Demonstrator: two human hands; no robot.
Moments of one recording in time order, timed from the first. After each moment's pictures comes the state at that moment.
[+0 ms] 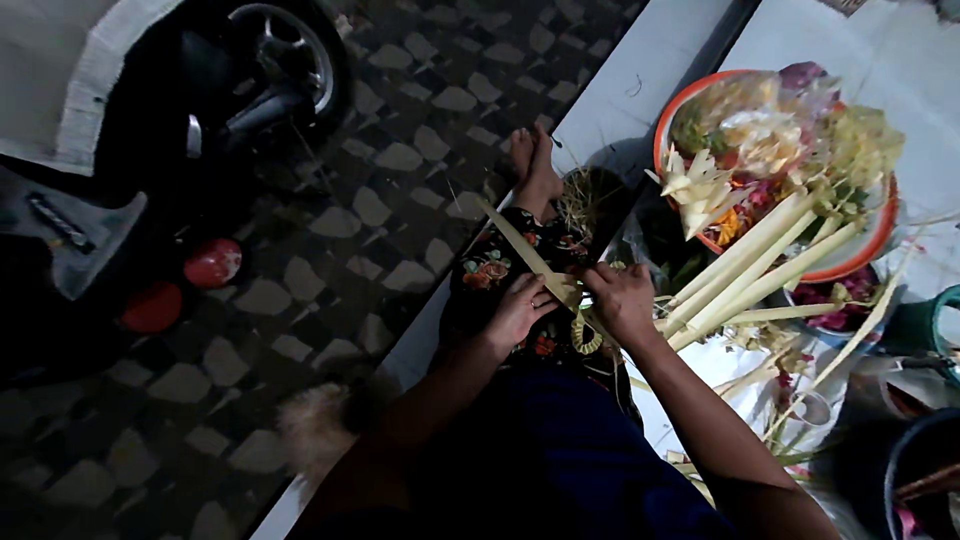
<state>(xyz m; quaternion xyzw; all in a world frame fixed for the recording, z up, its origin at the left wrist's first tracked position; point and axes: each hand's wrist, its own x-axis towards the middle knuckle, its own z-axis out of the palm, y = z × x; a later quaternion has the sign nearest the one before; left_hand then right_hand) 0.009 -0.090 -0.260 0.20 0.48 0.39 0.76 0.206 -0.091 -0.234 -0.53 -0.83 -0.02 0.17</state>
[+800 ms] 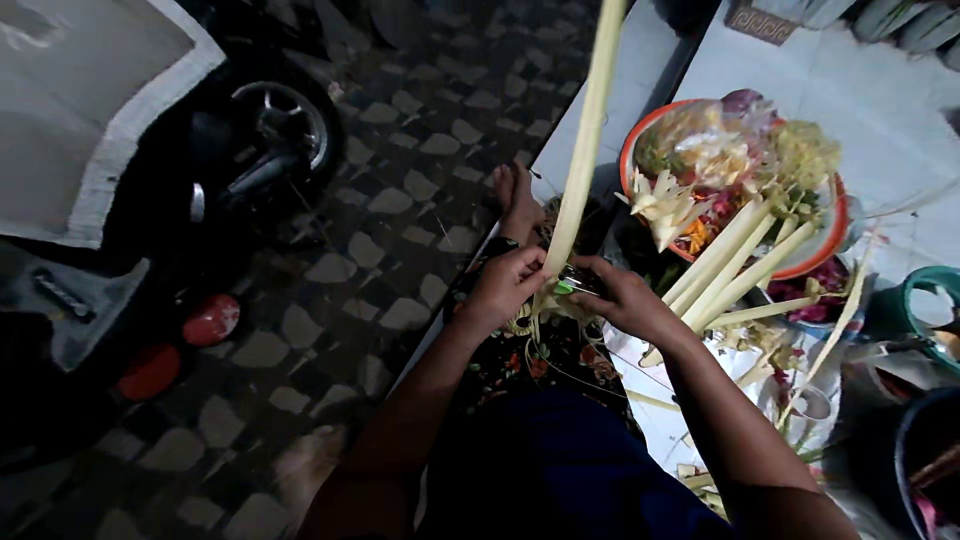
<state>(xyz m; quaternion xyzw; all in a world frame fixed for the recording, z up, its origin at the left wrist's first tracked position) -0.009 -0.038 -0.157 0.74 0.44 0.28 0.42 0.227 -0.076 -0.146 -0.53 -0.74 0.36 0.21</state>
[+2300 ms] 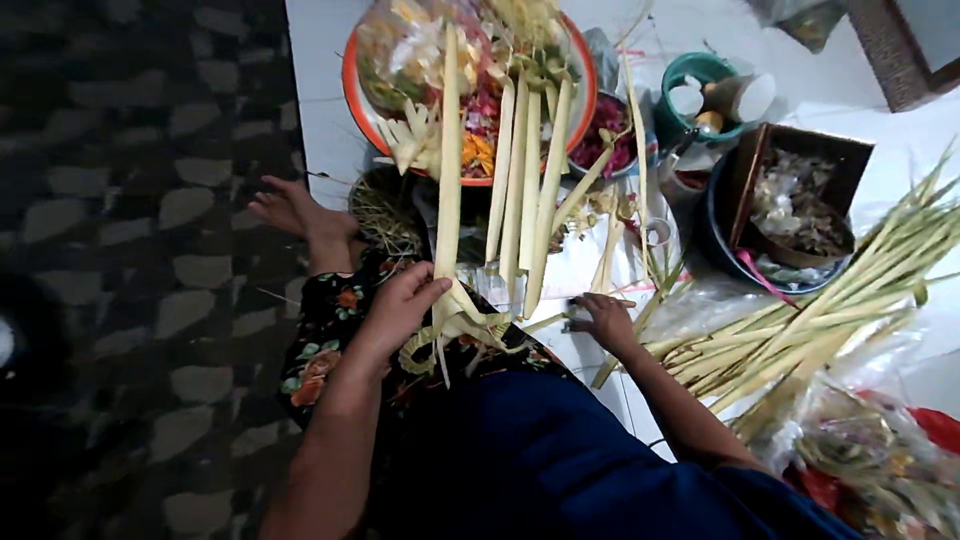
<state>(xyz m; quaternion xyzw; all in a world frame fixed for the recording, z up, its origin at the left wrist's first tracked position) 0.103 -0.041 -0.185 0.75 0.36 0.05 0.55 0.376 -0.338 -0.348 -0.86 -0.44 0.25 0.08</state>
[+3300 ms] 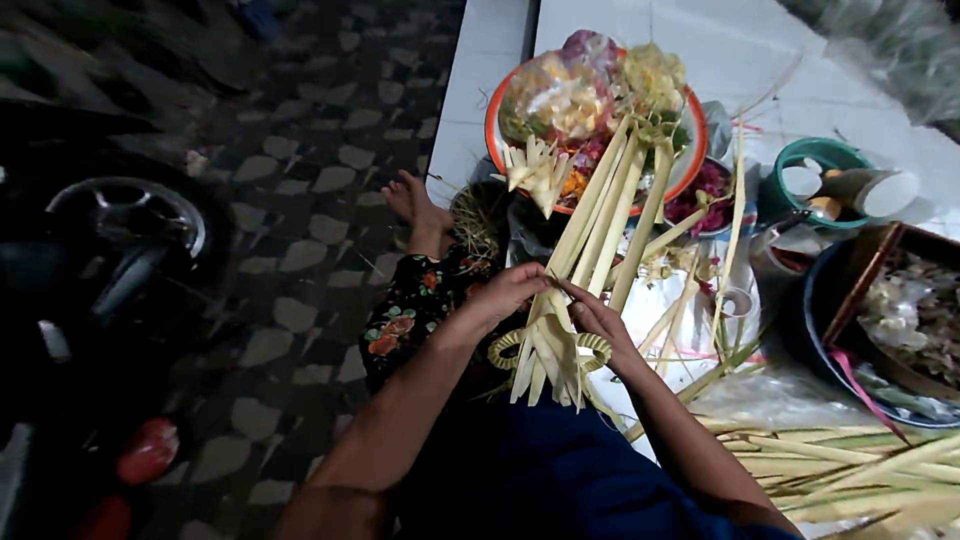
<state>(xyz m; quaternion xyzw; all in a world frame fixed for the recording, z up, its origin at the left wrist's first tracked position) 0.139 -0.059 -0.171 0.59 0.33 0.07 0.74 0.302 -0.209 -0.221 -0.59 -0.50 0.41 0.48</state>
